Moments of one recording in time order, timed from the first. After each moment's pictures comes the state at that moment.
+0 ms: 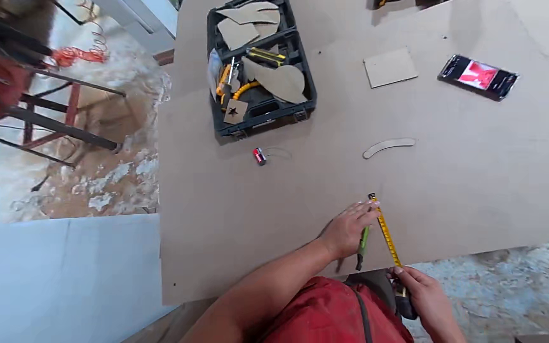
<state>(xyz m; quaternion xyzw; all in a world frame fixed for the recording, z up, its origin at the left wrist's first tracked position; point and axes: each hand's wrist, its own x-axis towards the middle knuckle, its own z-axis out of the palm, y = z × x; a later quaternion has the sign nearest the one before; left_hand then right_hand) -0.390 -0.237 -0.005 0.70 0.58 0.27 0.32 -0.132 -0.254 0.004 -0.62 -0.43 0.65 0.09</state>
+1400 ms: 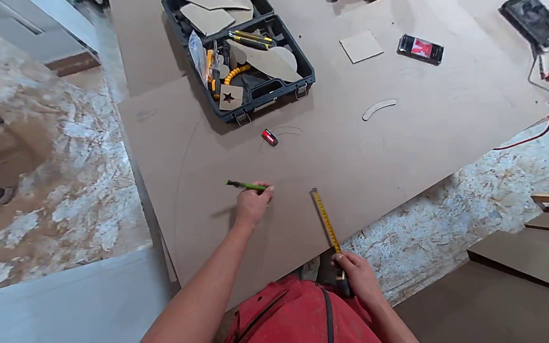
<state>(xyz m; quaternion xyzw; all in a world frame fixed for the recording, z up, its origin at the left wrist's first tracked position) -0.665 -0.380 0.022 0.33 0.78 0.32 0.42 -0.329 -0.469 0.009 -0.64 -0.42 0.63 0.12</state>
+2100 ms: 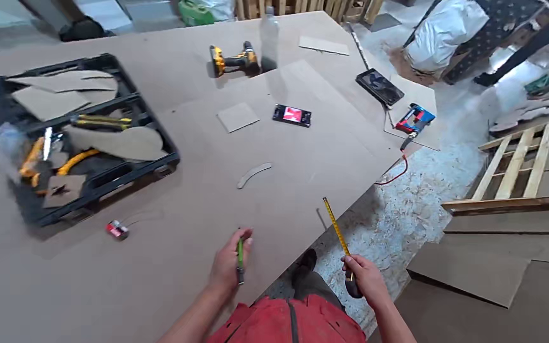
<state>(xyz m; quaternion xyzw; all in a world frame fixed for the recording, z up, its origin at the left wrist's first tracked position) -0.390 -0.234 0.017 0.57 0.68 0.30 0.36 0.005 -0.258 0.024 -0.71 -0.41 0.52 0.22</state>
